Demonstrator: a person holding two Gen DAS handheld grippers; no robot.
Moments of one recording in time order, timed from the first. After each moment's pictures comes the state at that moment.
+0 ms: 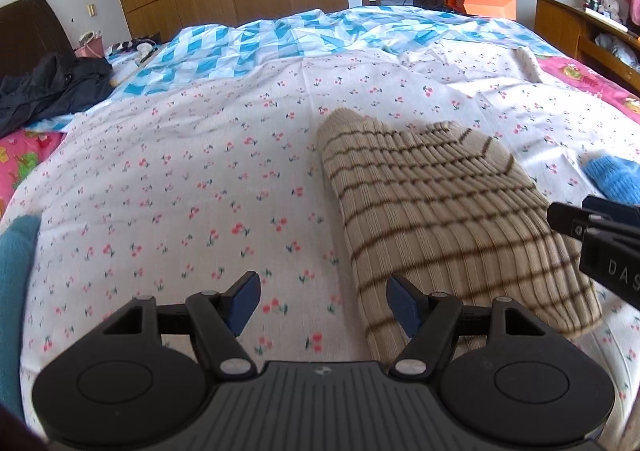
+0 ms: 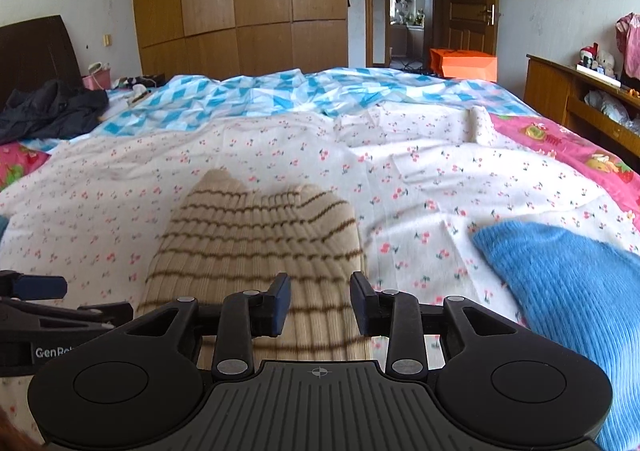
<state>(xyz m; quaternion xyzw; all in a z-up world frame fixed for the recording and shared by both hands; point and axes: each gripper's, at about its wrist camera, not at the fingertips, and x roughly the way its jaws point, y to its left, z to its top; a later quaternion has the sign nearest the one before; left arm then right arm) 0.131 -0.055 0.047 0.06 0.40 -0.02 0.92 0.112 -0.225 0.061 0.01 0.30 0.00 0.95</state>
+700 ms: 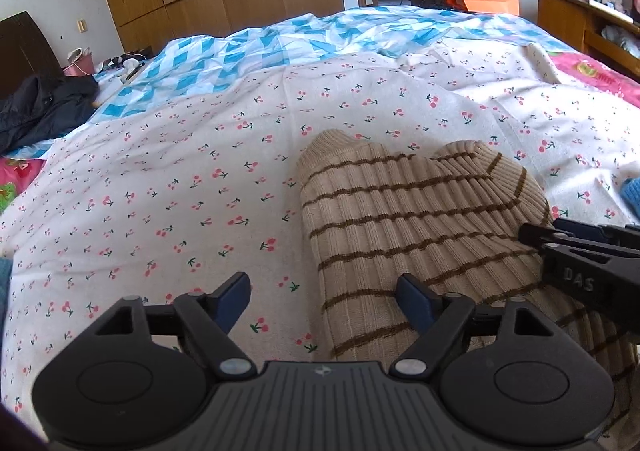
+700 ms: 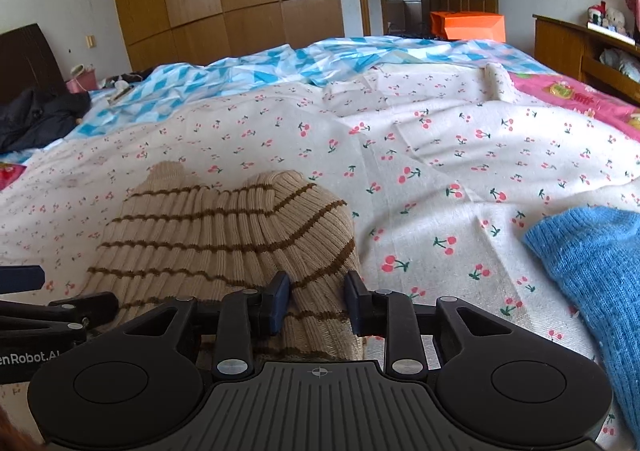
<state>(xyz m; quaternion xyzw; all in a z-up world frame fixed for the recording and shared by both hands) 0.196 -0.080 0.022 0.07 0.39 -0.02 0.92 0.187 -0.262 0.004 0.07 0.33 0.01 0.94</state>
